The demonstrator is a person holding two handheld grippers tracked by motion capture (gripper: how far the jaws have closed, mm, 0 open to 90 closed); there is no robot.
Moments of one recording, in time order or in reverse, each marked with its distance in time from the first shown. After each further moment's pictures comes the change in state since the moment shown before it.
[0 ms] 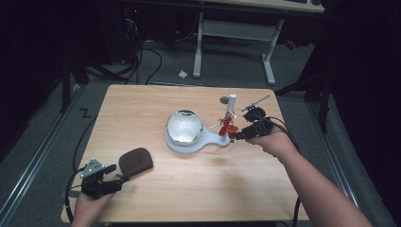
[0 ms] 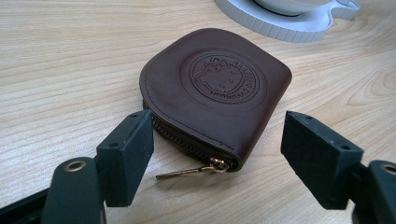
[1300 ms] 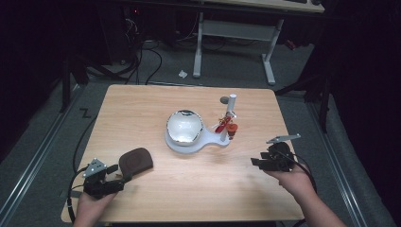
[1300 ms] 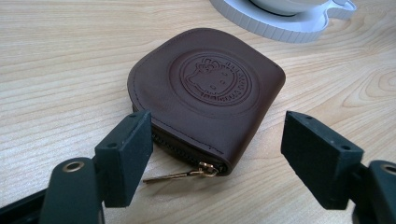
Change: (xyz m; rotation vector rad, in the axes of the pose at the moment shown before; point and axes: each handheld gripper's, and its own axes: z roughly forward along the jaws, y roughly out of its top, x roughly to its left) left arm -0.004 0.001 0.003 0.008 -0.008 -0.012; right arm -0.007 -0.123 0.007 -0.175 -0.042 0.103
